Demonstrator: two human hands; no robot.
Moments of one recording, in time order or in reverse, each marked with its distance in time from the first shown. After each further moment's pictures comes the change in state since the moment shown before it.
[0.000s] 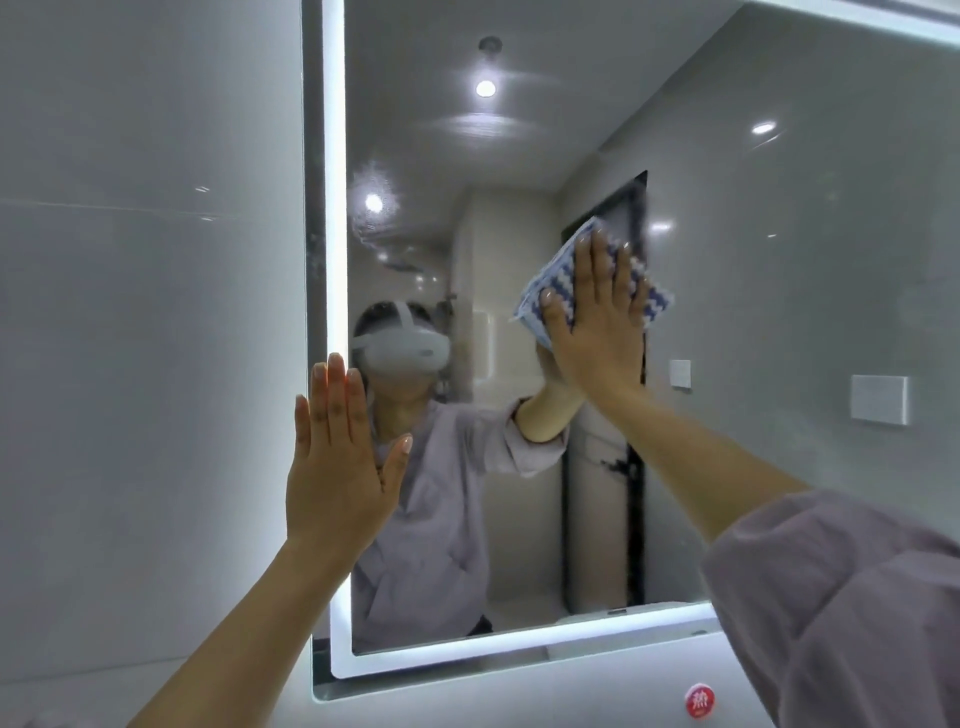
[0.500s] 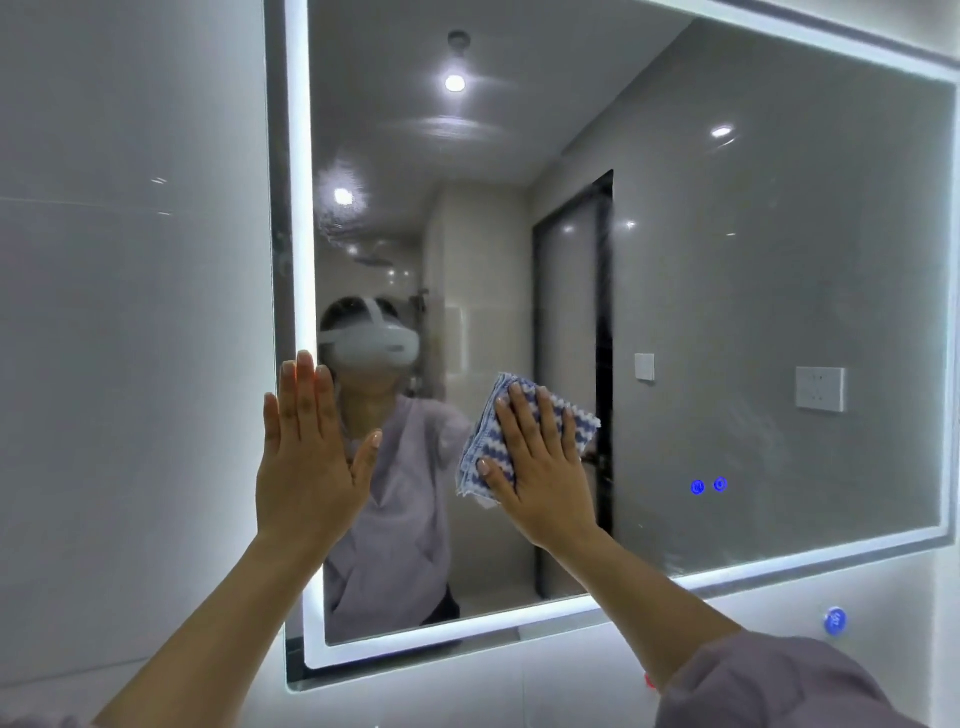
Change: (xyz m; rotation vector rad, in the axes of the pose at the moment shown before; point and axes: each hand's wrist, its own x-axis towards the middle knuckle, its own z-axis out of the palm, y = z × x) left_hand 0.000 0.001 -0.006 -0.010 -0.020 0.007; right_hand -0.152 0.005 0.009 -0.136 -0.234 -0.239
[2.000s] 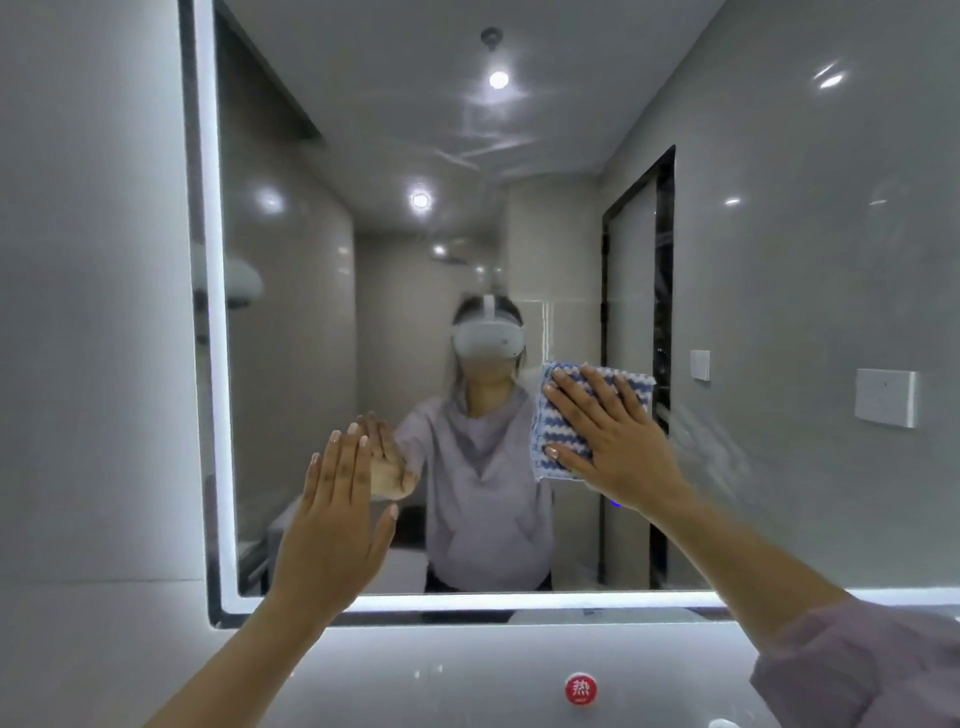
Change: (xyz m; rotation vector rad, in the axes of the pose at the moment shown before) left_hand -0.064 0.162 -0.004 0.227 -0.232 0.031; right_hand -0.003 0.226 -0.017 0.010 -0.010 -0.308
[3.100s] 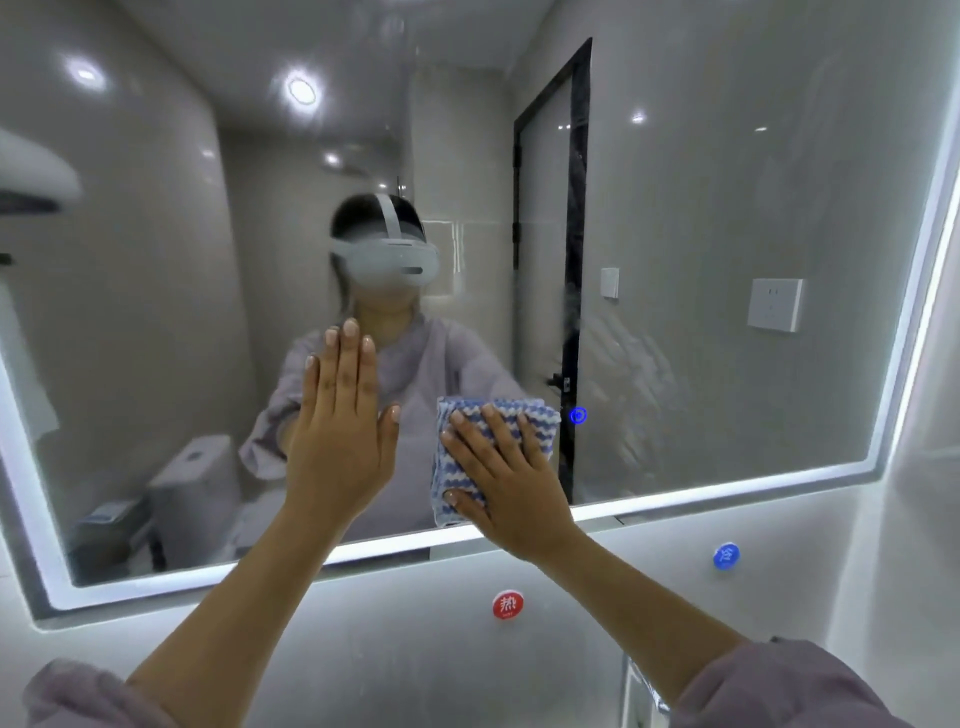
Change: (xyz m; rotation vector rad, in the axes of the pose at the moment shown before) left_hand 0.054 0.077 0.062 -0.194 0.180 0.116; right_hand -0.093 -0.083 0.064 0.016 0.055 0.008
